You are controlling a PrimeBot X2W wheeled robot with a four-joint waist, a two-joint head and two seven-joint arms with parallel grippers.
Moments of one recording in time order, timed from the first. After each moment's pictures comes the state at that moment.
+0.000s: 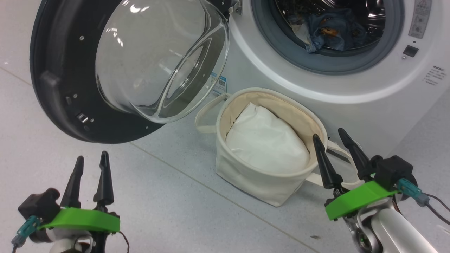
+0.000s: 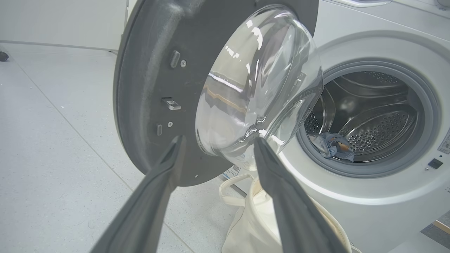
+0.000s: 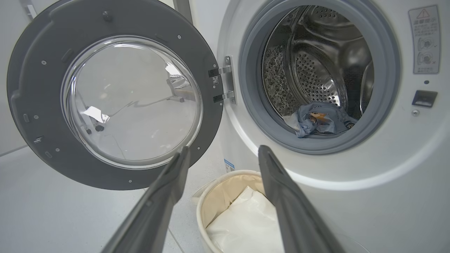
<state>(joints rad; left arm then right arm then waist) -0.22 0.08 0.11 0.41 -0.38 -0.12 -0.25 -0.24 -0.29 0.40 0.19 0.47 0.13 -0.25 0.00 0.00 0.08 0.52</state>
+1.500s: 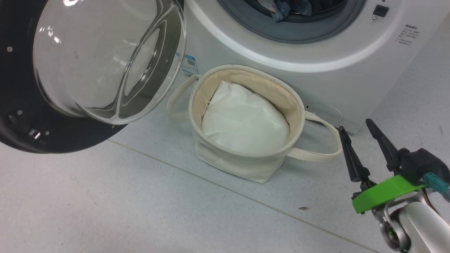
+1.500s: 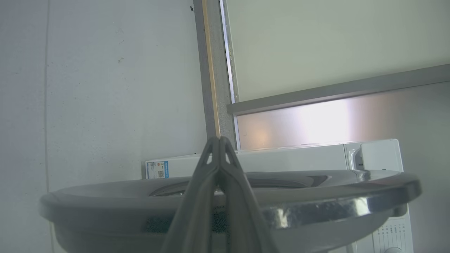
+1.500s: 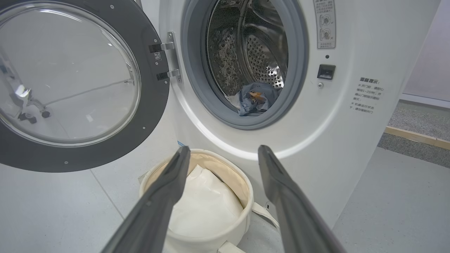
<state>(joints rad) -0.90 0.43 0.42 1.06 -1.32 -0.05 0.40 -0.25 -0.42 0.37 0.16 0.44 0.13 -0.25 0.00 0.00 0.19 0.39</state>
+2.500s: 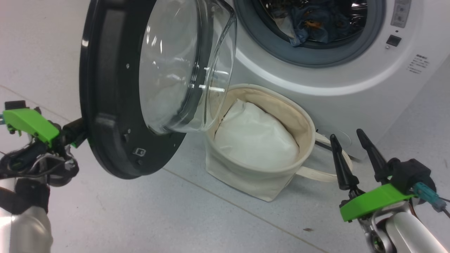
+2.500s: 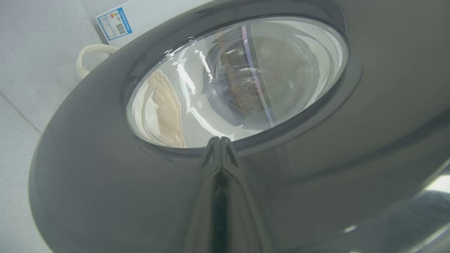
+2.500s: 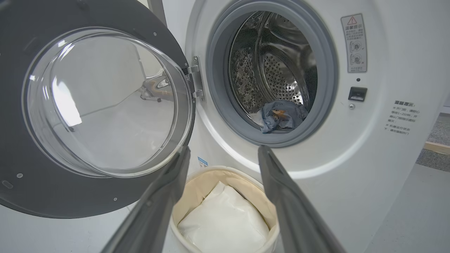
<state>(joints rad) -0.79 0.24 0.21 0.86 -1.33 -0.09 0.94 -0.20 -0.33 0.34 0.15 0.44 0.13 -0.25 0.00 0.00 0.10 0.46</state>
